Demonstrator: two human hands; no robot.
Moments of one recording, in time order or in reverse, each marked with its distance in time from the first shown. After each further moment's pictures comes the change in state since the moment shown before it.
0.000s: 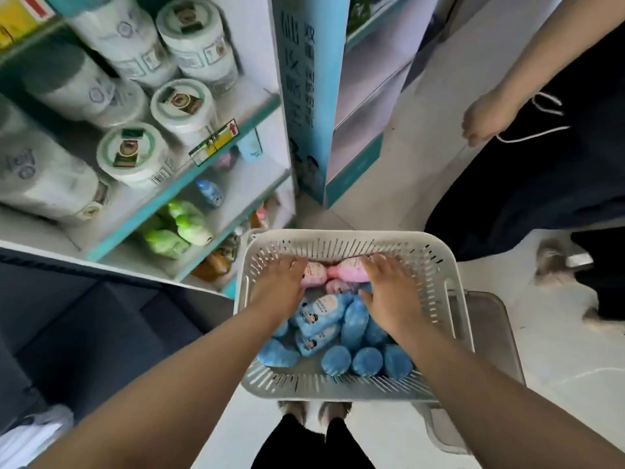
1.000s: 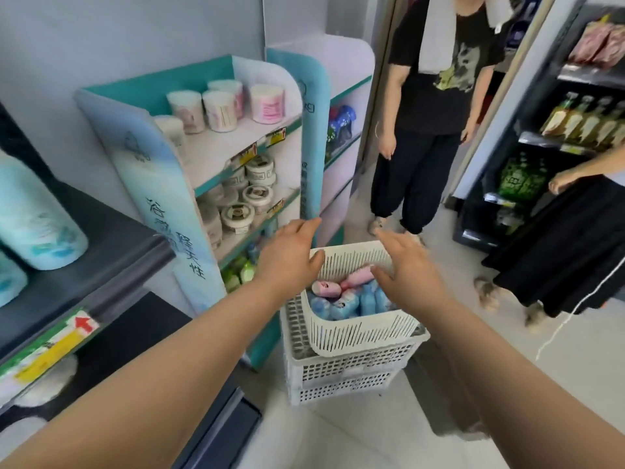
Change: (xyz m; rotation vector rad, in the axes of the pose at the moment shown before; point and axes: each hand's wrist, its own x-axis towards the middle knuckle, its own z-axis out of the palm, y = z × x) left_hand -0.314 -0.042 -0.198 -0.108 0.603 0.415; right_hand -0.300 -0.205 -0.157 0.155 0.567 0.066
